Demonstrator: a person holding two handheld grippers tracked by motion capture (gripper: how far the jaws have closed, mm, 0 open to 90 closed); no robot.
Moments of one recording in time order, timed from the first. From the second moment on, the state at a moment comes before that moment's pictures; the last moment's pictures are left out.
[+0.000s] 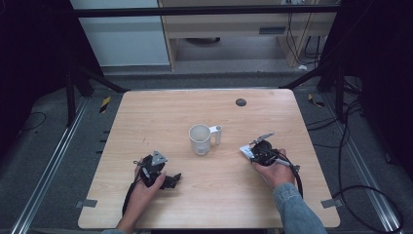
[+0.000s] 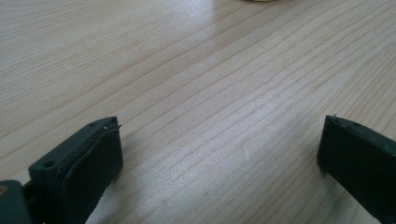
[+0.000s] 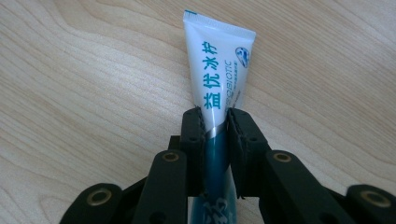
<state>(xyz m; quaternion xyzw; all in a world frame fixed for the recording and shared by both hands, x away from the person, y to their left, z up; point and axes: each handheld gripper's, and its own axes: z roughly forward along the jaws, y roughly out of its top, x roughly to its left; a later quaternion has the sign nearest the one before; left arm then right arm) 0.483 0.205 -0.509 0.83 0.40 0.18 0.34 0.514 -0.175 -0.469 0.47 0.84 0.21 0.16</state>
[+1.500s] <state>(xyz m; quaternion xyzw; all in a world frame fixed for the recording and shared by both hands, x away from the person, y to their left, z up) 0.483 0.205 -0.509 0.83 0.40 0.18 0.34 0.510 -0.190 -0.433 0.50 0.81 0.26 0.13</state>
